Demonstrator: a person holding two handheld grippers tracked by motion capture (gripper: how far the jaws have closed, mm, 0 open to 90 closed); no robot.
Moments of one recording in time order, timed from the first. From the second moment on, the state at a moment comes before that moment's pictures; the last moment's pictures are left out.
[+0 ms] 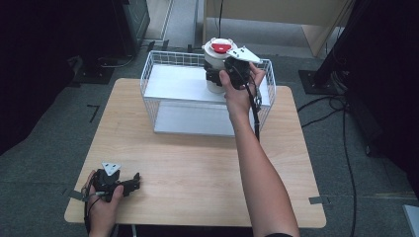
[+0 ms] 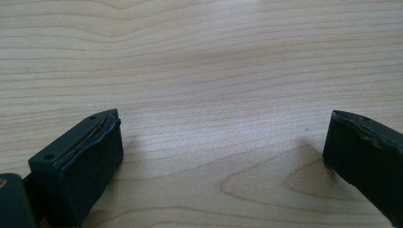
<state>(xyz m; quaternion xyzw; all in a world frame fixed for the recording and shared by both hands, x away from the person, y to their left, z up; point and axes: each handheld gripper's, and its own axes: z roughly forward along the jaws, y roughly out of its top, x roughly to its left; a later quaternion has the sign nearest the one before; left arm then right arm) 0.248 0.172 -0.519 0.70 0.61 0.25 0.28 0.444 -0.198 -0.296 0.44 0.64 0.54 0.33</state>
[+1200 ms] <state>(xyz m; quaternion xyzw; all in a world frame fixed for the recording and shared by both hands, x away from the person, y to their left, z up) 0.248 0.172 -0.519 0.71 0.61 0.24 0.27 0.421 -0.217 -0.323 0.43 0.63 0.57 0.32</state>
